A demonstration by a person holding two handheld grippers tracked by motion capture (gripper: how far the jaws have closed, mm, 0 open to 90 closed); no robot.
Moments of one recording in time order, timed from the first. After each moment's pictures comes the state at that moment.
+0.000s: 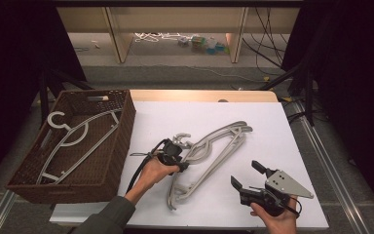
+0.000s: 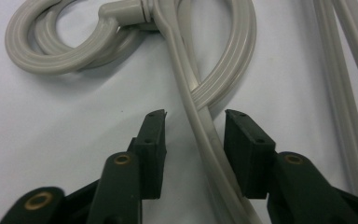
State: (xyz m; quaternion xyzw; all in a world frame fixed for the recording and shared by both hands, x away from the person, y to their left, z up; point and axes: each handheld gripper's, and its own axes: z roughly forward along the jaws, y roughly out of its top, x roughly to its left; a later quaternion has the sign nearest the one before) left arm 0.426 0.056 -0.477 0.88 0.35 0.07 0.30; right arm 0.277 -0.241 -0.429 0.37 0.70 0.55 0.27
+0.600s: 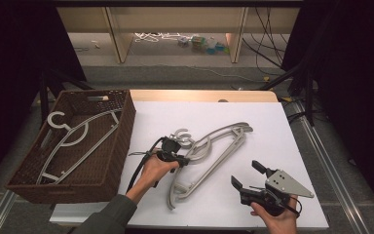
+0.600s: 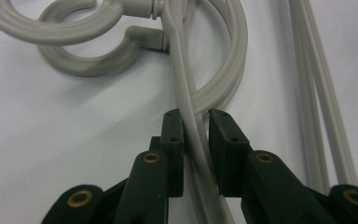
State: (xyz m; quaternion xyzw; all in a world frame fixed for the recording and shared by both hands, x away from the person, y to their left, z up) left arm 0.429 0.061 -0.471 0.84 0.41 0.03 0.36; right arm 0.277 -0.242 -0.429 0.37 0.70 0.55 0.26
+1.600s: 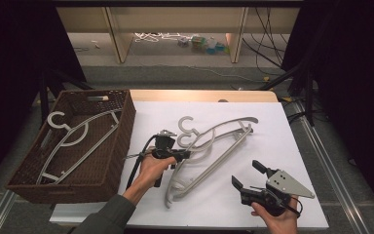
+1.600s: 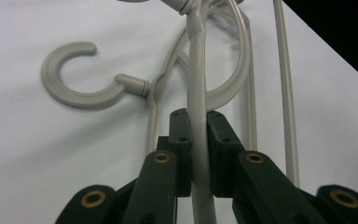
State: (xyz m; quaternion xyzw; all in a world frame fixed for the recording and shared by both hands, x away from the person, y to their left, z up) left arm 0.419 0.069 -0.450 0.77 0.45 0.02 0.45; right arm 0.277 -0.243 -0.428 0.37 0.70 0.55 0.27
